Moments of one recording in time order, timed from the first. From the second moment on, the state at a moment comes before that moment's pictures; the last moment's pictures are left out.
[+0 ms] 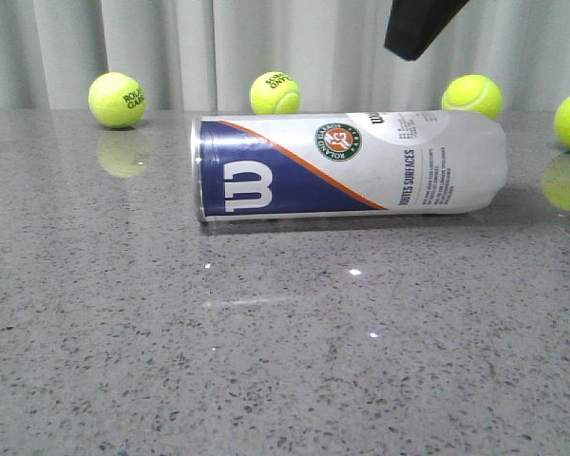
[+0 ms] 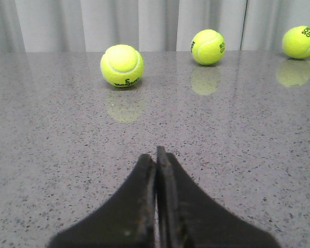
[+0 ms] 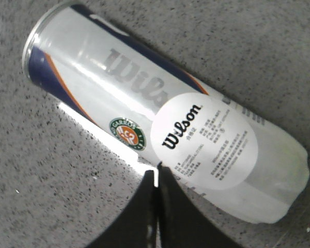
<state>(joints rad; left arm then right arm) -0.03 0.00 0.00 -0.01 0.18 0.05 0.48 1.54 -1.51 0.21 1.16 -0.12</state>
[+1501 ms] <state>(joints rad) -0.03 0.00 -0.09 -0.01 0.27 0.05 0.48 0.18 -0.33 0.20 0.30 -0.04</state>
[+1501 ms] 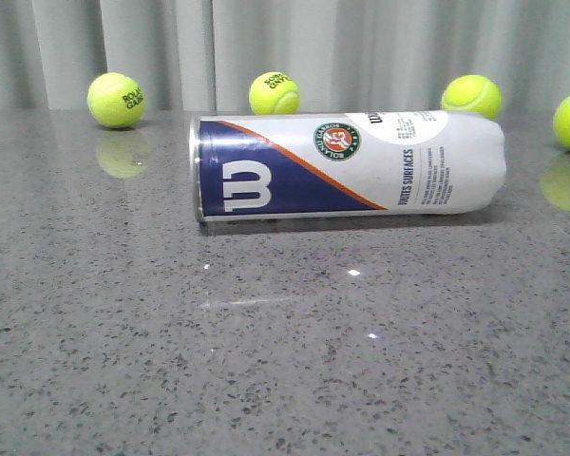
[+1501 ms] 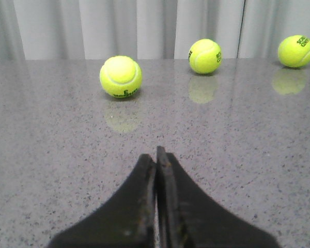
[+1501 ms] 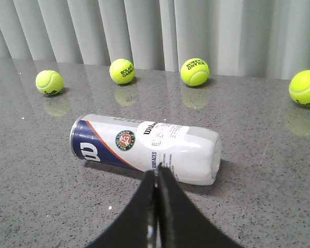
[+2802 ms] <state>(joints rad) -0.06 1.22 -0.84 -0.87 0.84 0.41 0.48 0.18 -0.33 0.20 0.30 -0.04</state>
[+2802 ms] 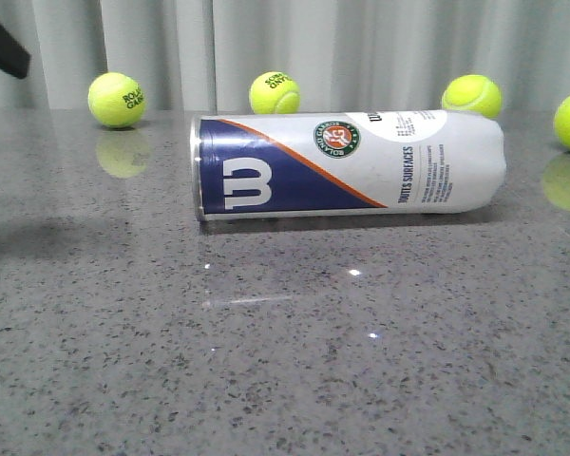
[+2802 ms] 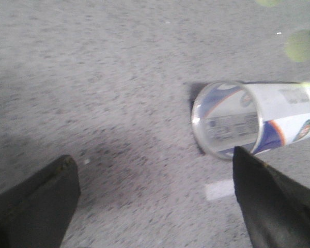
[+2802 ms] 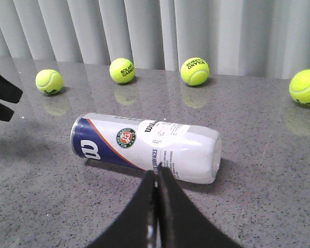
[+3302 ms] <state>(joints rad) -0.35 1.58 -1.02 -1.31 0.82 0.66 0.48 0.18 -0.33 0.20 0.30 -0.04</state>
